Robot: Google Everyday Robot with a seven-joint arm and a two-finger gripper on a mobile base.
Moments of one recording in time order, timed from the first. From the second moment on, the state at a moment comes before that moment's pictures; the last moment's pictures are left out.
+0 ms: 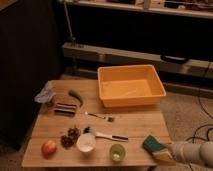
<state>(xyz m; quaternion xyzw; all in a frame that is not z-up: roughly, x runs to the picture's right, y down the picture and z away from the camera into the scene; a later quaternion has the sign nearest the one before) 0.303 0.309 0.743 -0.22 -0.15 0.51 0.82</state>
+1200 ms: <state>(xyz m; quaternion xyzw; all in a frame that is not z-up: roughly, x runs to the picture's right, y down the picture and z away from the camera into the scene) 0.321 0.214 0.781 -0.17 -0.14 0.52 0.83</state>
